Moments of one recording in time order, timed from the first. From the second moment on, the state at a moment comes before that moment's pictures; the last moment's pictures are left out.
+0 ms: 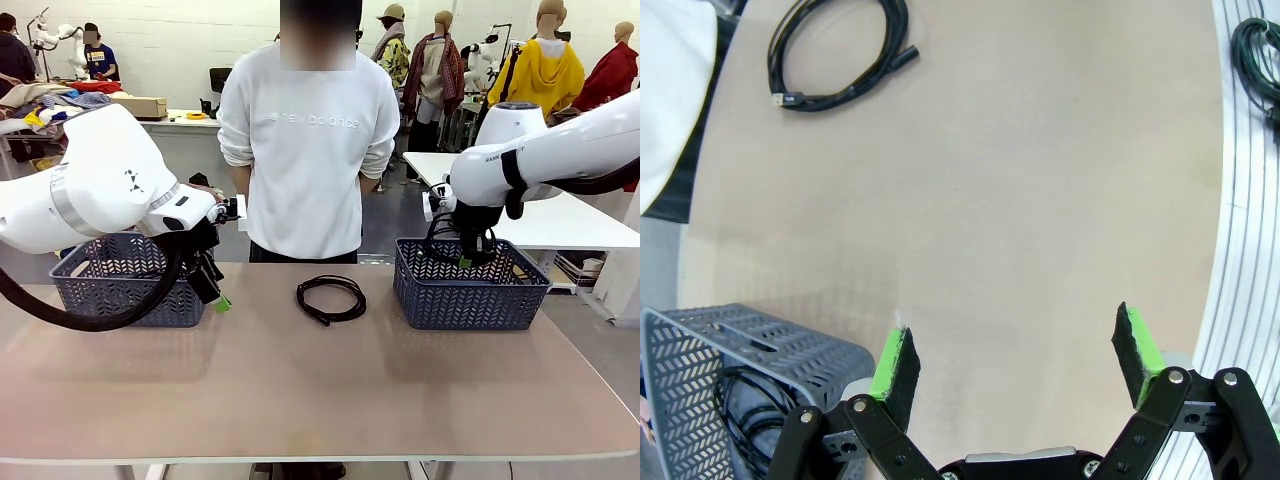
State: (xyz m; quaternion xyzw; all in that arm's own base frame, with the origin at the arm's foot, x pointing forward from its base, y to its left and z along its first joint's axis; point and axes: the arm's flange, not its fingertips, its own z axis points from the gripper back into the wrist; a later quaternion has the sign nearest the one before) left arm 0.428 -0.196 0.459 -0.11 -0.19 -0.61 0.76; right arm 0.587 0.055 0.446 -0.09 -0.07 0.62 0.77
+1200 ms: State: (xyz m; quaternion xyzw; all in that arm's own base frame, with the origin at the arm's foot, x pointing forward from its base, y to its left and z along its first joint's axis) left arm 0.428 -0.196 0.459 -0.11 -0.19 -0.61 0.76; right arm 0.586 0.053 0.456 -0.09 -0.08 0.62 0.77
